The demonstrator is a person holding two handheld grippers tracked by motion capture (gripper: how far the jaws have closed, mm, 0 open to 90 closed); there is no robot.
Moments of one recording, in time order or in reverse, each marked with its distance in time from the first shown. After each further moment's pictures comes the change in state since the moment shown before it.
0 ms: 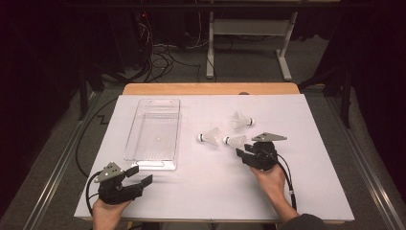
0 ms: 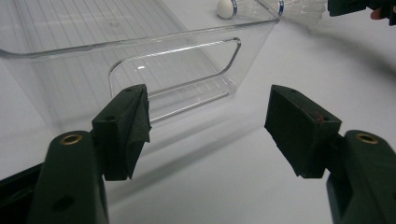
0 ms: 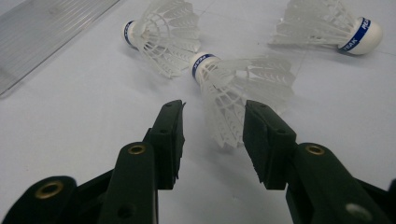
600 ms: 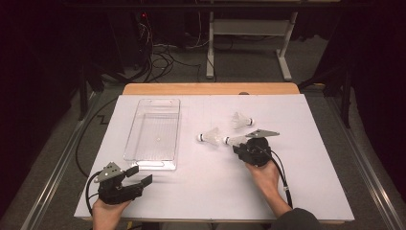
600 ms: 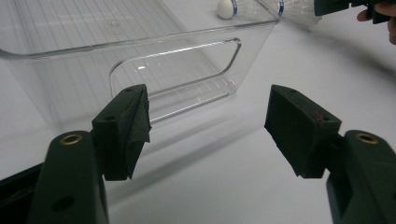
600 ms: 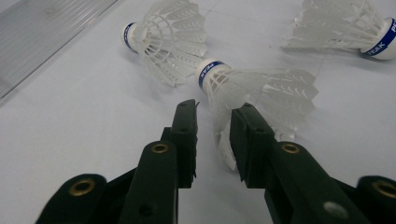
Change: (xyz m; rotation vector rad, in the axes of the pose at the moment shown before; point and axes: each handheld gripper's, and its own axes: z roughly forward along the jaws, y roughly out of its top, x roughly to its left) left arm 0.000 0.000 0.000 -0.001 0.000 0.001; right arm 0.003 0.009 0.017 0.022 0.012 0.007
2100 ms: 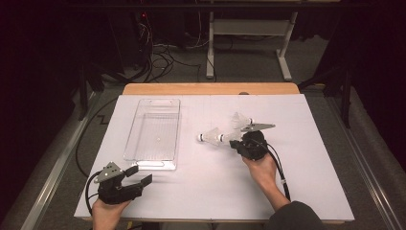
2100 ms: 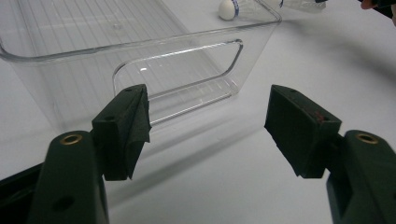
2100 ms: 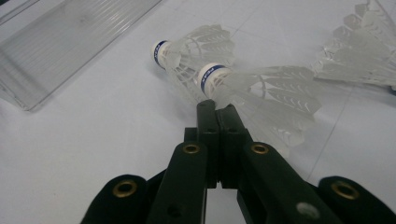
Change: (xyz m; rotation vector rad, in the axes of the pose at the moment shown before) left arm 0.000 0.000 0.000 -0.007 0.007 0.004; right arm 0.006 0.023 0.000 0.016 0.080 -0.053
